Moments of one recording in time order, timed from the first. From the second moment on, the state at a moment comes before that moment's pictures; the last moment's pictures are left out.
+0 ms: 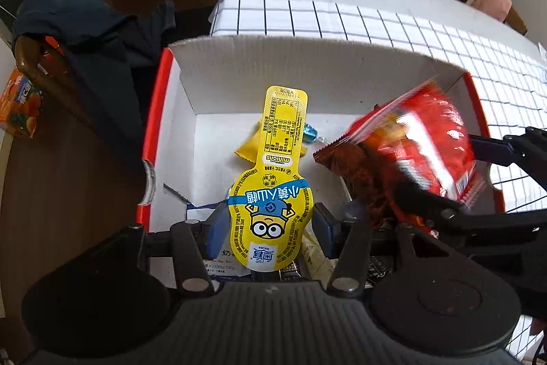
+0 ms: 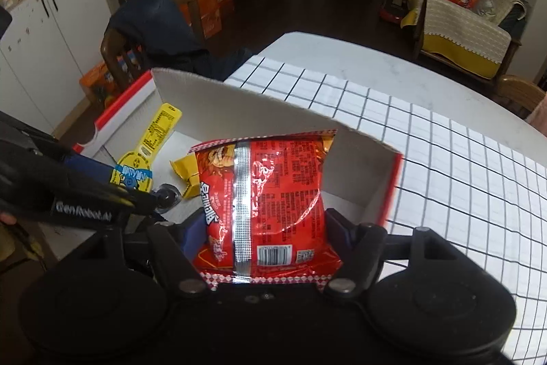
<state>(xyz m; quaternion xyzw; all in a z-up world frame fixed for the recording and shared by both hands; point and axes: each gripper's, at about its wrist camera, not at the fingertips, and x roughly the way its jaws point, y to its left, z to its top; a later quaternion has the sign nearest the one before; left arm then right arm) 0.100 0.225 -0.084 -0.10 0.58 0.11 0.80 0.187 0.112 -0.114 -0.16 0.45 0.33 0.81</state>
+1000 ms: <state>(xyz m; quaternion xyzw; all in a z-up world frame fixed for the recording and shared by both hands) 0.077 0.220 -0.081 -0.11 0.55 0.12 0.82 0.167 0.094 -0.103 -0.11 0.46 0.34 0.81</state>
